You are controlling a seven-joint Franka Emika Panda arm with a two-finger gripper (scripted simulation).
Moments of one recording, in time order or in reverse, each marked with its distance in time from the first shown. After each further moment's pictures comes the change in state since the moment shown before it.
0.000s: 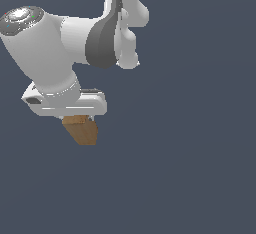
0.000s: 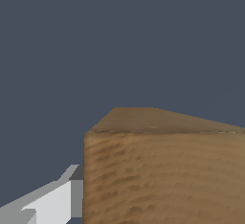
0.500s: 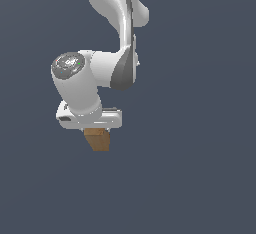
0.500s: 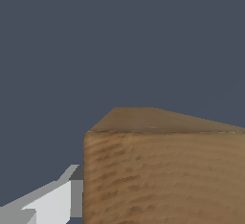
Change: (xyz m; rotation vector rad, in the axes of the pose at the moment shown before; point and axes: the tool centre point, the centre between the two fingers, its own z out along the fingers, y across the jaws) arm -0.001 -0.042 0.081 0.000 -0.002 -0.001
